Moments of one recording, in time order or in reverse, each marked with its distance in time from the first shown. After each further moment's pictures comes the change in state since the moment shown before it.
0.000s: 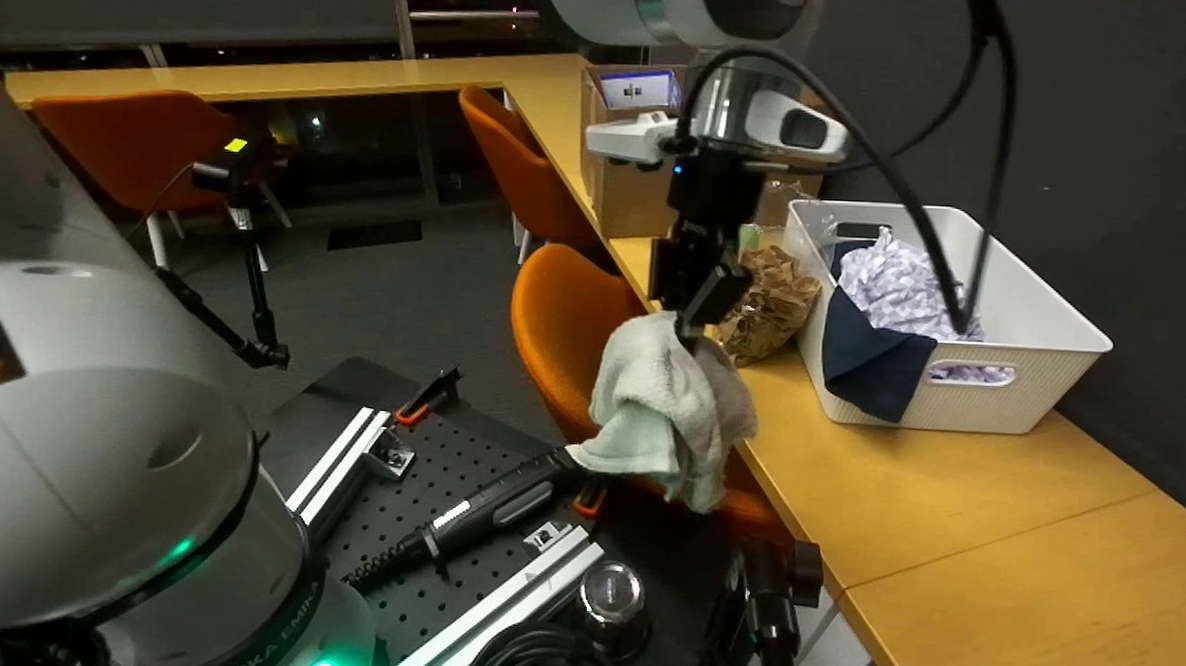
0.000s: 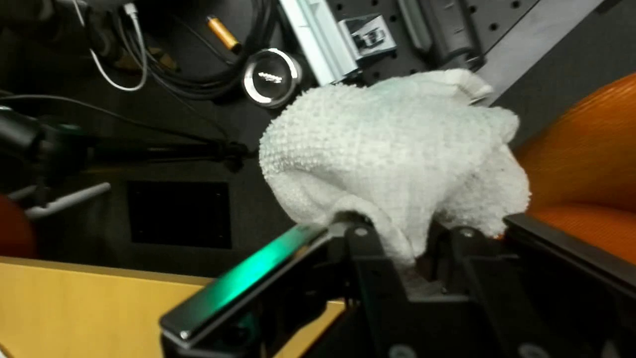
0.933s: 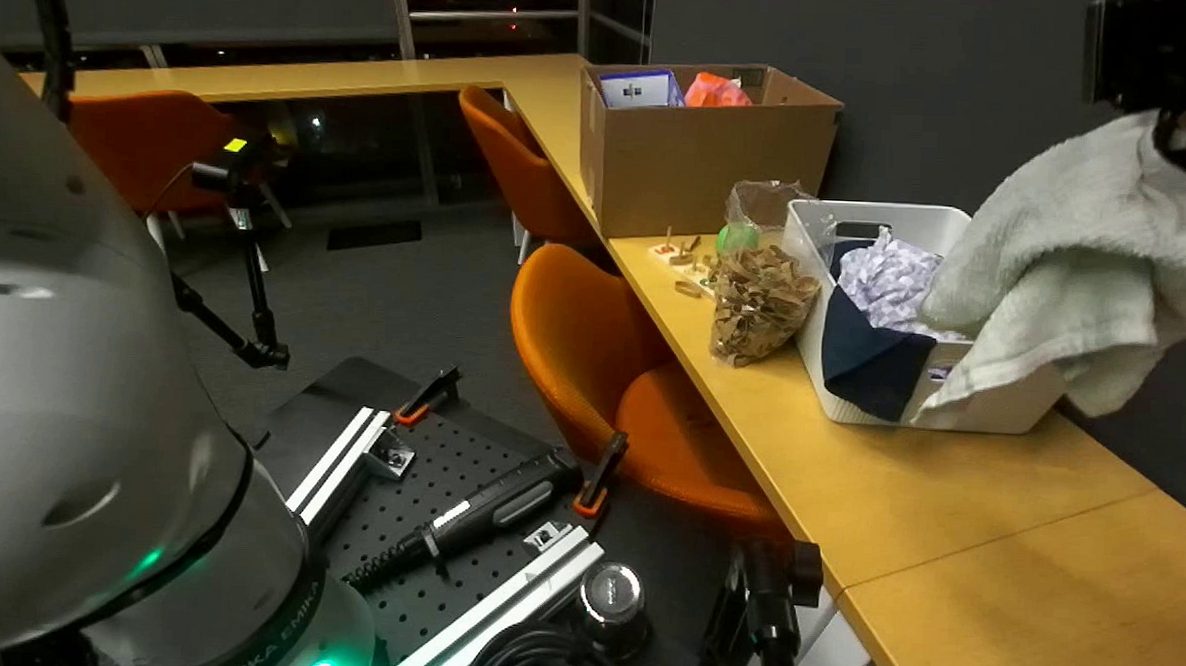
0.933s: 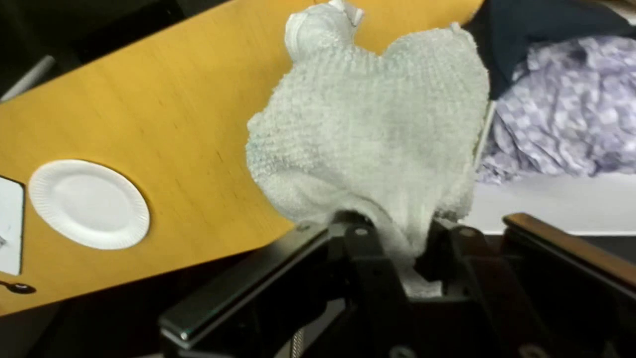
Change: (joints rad) arm -0.182 0.037 -0.141 0.456 0.031 0.168 -0.062
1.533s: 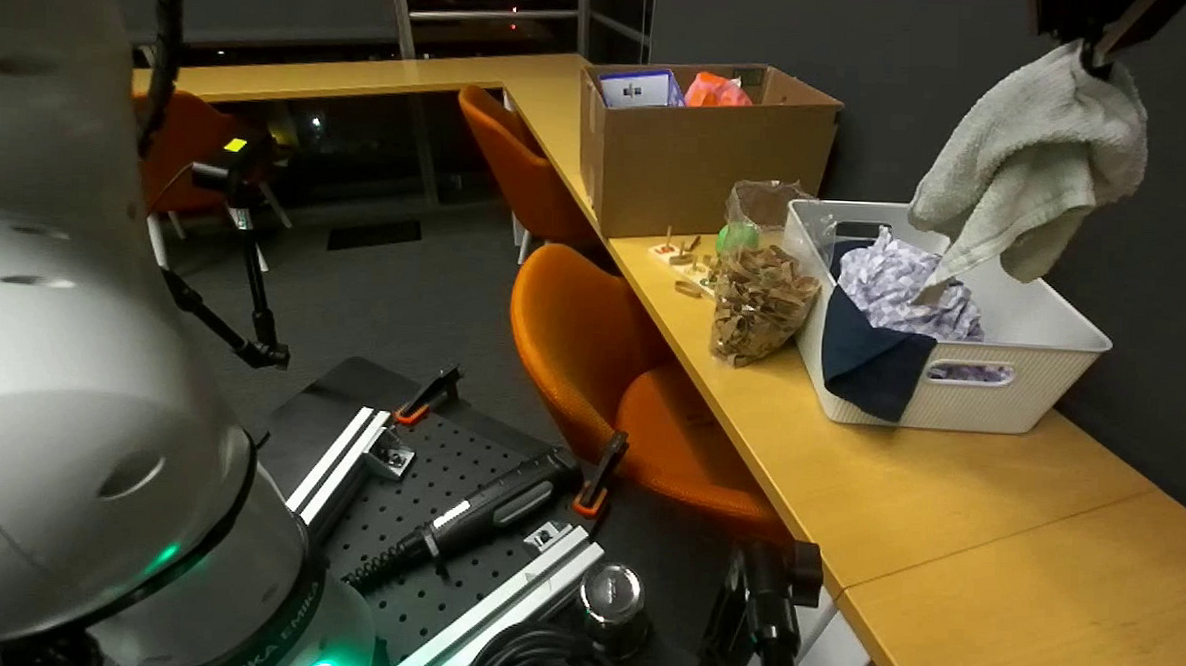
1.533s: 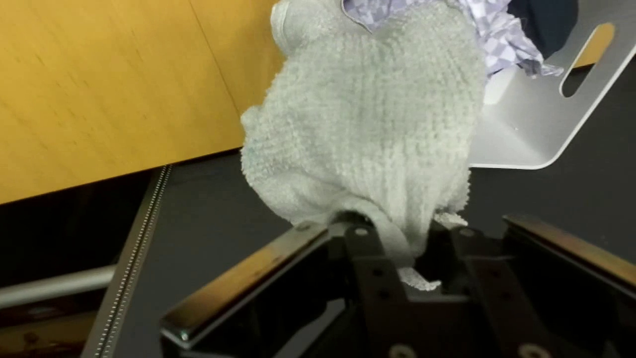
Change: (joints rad) arm 0.098 0.352 0.049 0.385 0.138 0.103 -0.008
